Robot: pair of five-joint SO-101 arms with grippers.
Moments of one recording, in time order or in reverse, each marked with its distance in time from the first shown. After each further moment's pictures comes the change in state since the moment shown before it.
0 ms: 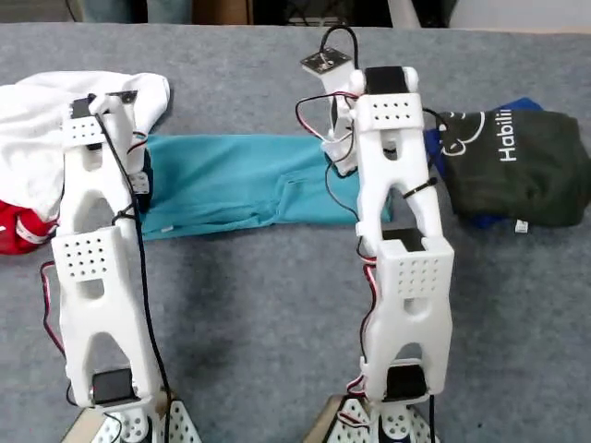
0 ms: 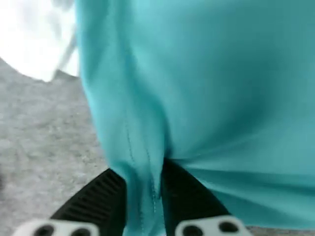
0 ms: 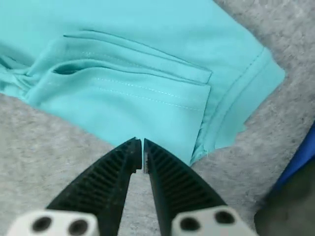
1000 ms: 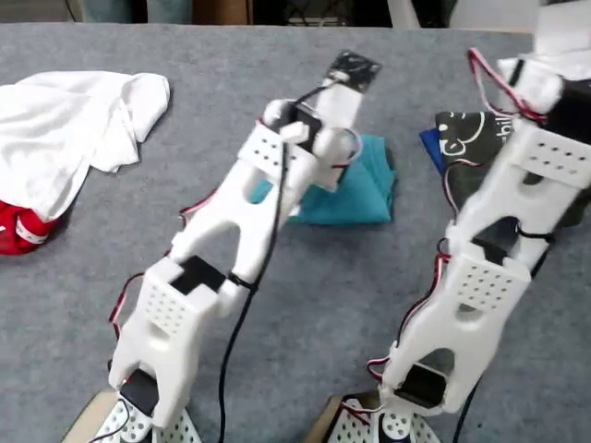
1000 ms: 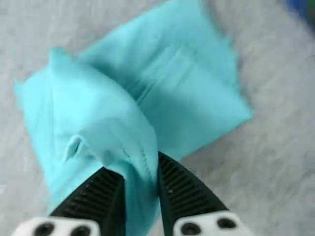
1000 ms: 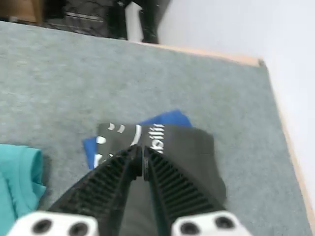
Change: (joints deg) left arm 46.7 -23.6 8.1 -18.8 8.4; right arm 29.2 -0.7 -46.8 -0.3 -2.3
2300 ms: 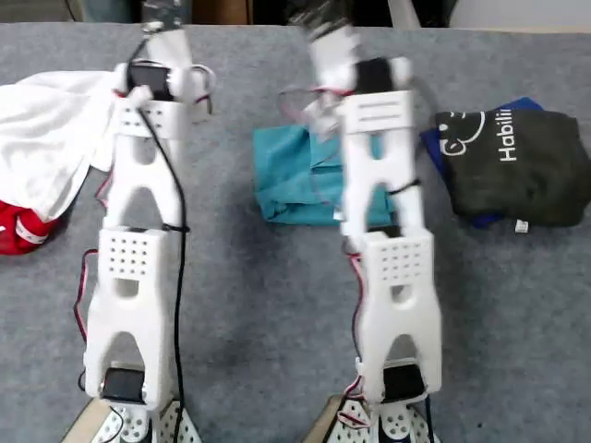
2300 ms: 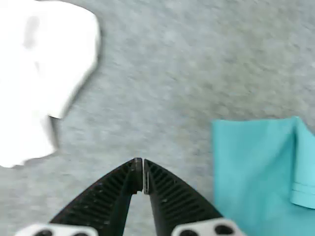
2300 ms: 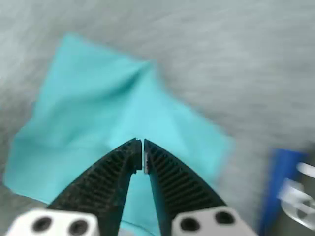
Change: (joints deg) left arm -30.7 21.1 -39.7 18.6 7.3; right arm -34.1 11.9 27.0 -6.0 -2.6
